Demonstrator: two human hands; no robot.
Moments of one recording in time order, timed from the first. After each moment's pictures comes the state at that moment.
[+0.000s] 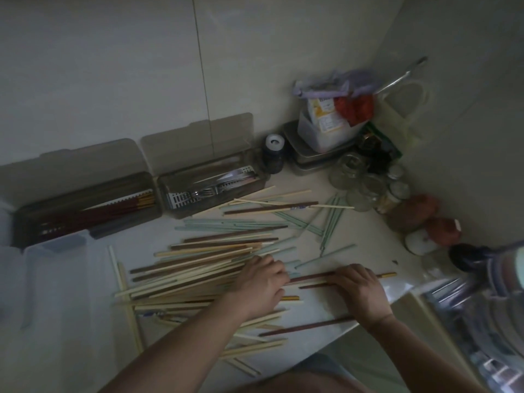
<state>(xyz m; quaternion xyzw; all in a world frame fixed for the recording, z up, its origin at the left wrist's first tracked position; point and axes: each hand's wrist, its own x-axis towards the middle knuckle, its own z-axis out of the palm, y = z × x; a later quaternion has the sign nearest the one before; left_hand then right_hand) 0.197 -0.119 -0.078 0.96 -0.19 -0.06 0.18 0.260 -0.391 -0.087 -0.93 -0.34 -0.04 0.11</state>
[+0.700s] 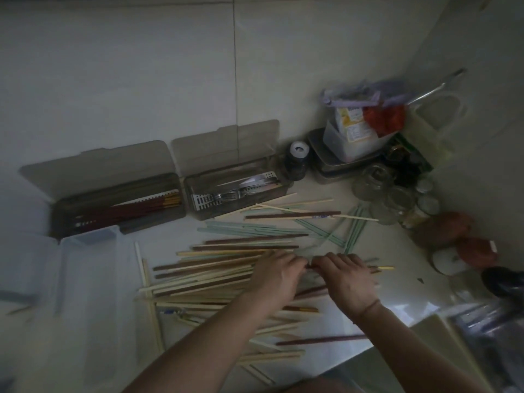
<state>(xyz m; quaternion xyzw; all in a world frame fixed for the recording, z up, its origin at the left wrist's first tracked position) 0.206 -0.115 -0.051 0.97 -0.08 0.06 0.23 0.275 -0.295 -0.050 -0.89 -0.42 -0.12 0.09</state>
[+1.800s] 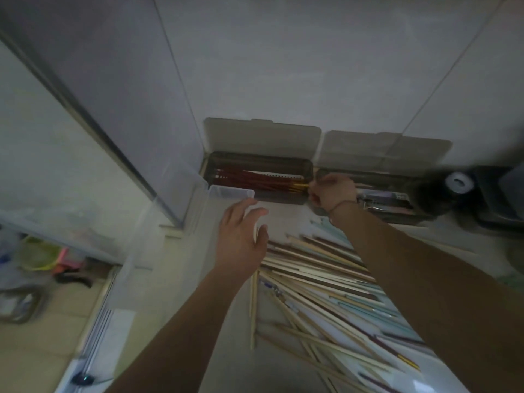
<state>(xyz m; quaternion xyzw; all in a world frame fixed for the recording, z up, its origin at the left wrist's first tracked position) 0.074 0.080 -0.035 0.87 0.33 0.27 0.24 0.308 0.041 -0.031 -0.75 -0.04 0.35 0.56</state>
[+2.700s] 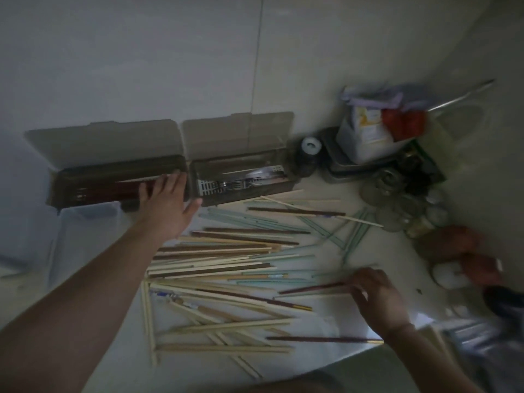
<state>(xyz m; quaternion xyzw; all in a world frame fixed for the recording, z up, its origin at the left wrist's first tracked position) 0.204 0.103 -0.067 0.97 0.25 -0.02 0.06 0.286 -0.374 -0.073 -0.93 -0.33 -0.03 0.14</state>
